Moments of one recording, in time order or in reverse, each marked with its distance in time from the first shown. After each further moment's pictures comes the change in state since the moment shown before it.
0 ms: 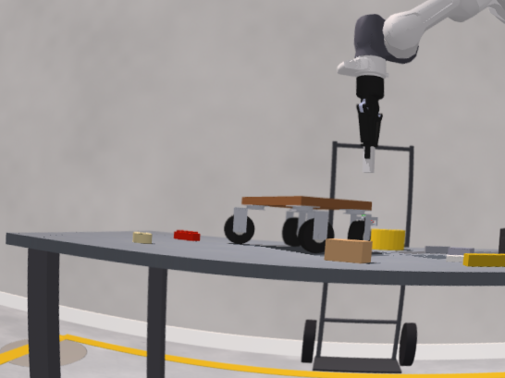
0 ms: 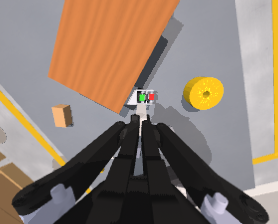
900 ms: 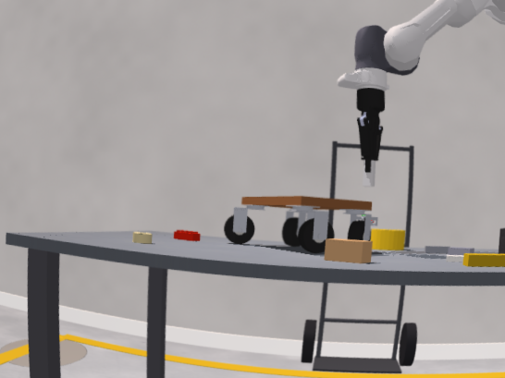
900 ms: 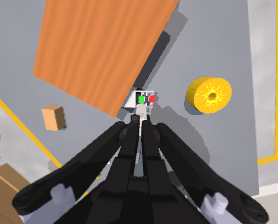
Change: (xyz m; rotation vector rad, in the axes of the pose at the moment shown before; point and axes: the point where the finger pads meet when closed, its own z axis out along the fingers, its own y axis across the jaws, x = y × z) arm -0.003 0.001 0.035 -0.005 -0.004 -0.011
